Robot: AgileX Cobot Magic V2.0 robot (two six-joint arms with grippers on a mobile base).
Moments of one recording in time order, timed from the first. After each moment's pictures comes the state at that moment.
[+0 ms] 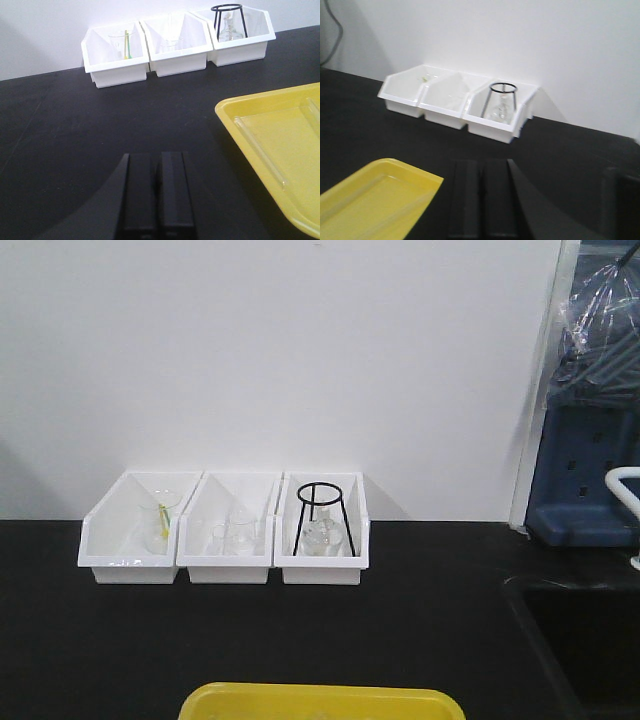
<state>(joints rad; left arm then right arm) -0.09 -0.01 0.03 -0.08 0.25 0.12 0.31 0.42 -0.40 0.22 0.21 -0.26</state>
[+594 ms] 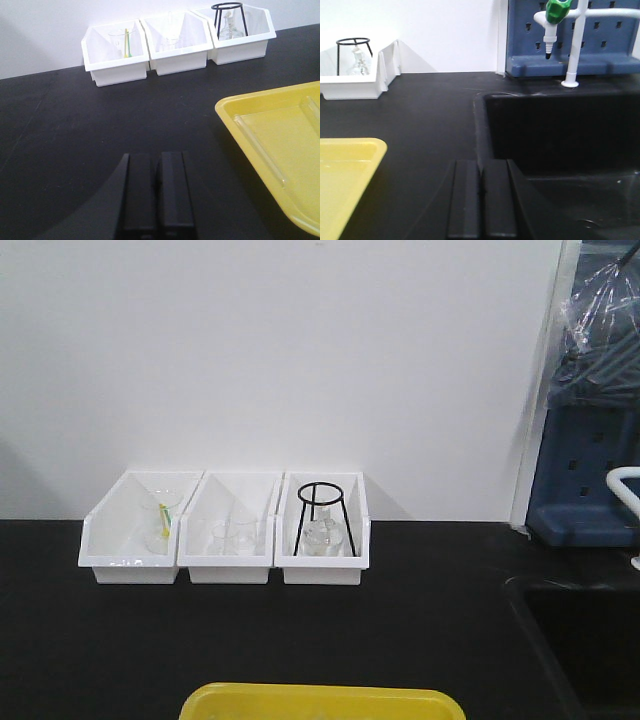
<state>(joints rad) -0.09 -0.01 0.03 -0.08 0.25 0.12 -0.06 -0.01 0.03 -0.05 0.21 0.01</state>
